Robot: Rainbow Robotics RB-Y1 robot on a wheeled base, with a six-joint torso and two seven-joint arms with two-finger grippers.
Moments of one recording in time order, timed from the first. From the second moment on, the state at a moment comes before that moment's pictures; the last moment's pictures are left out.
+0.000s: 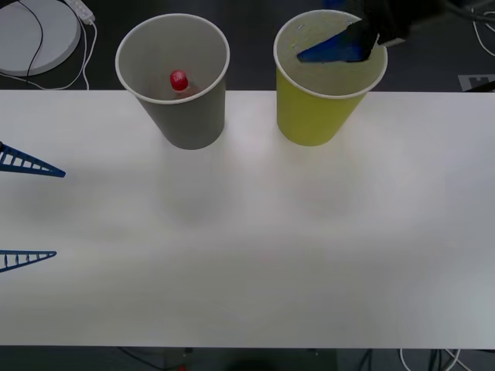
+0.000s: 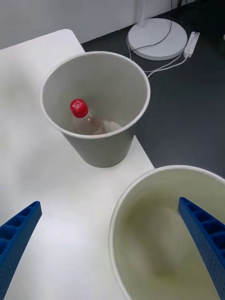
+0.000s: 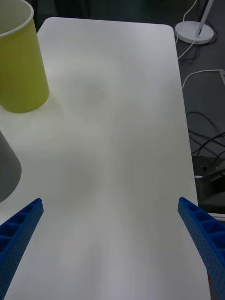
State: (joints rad) right arm -1.02 -1.05 0.36 -1.73 1.57 -1.19 -1.10; left arm 0.28 1.32 0.35 -1.91 -0.90 -1.24 -0.02
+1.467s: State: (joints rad) right arm -0.01 -1.19 -0.25 -1.86 0.91 -1.36 -0.15; left arm 0.28 1.32 0.35 -1.91 -0.90 -1.24 -0.02
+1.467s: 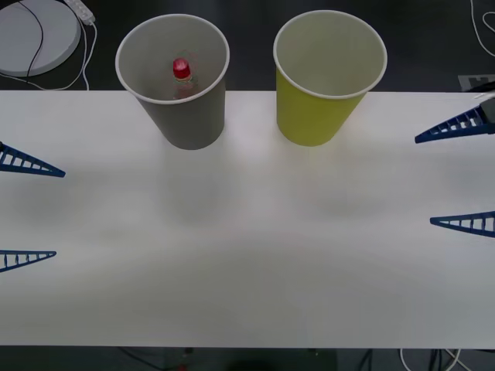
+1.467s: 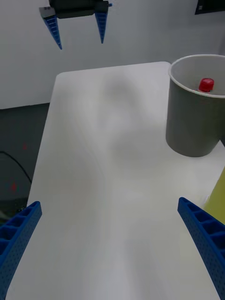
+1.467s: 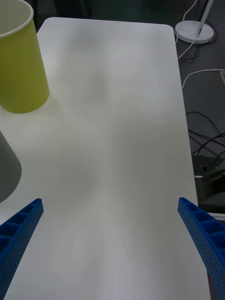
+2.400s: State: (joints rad) right arm 0.19 -1.13 -0.37 -1.92 0.92 -1.47 -0.07; left arm 0.28 1.32 0.35 -1.91 -0.90 -1.24 -0.02
